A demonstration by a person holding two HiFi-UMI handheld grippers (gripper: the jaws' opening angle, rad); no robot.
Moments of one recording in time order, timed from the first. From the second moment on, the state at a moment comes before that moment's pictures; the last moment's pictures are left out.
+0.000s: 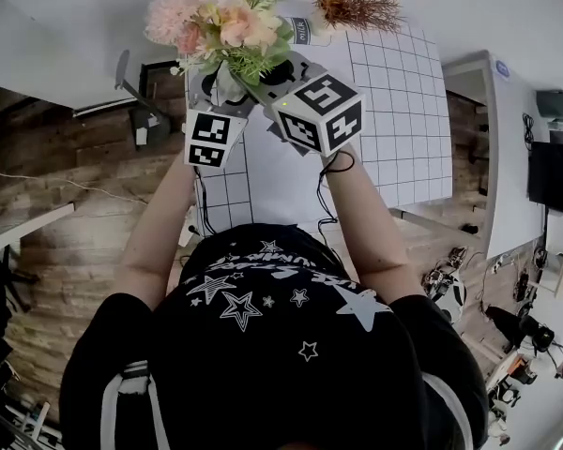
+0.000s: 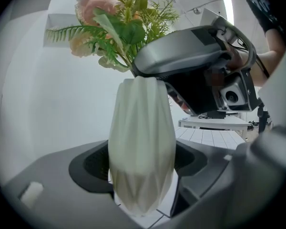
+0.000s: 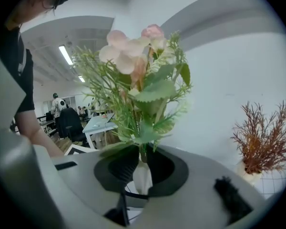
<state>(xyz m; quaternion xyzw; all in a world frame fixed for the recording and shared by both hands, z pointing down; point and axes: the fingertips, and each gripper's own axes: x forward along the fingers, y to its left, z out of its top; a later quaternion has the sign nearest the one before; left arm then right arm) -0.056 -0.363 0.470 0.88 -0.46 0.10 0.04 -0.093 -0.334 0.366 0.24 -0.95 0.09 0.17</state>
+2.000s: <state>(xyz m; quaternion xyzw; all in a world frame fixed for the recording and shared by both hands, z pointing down) -0.058 -0.363 0.470 0.88 -0.46 0.09 0.06 -0.009 -0.301 0.367 0.29 -0.93 0.20 0.06</state>
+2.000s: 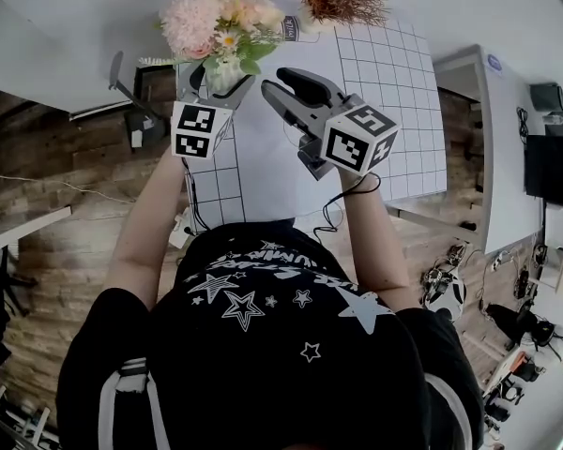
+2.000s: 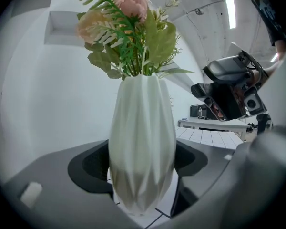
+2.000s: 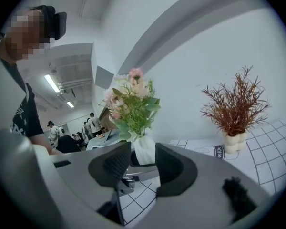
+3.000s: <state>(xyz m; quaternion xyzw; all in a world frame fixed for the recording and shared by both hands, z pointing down) -0.071 -0.289 0.472 0.82 -0.55 0.10 0.10 0.056 -0.260 0.382 0.27 -0.93 0.23 0.07</state>
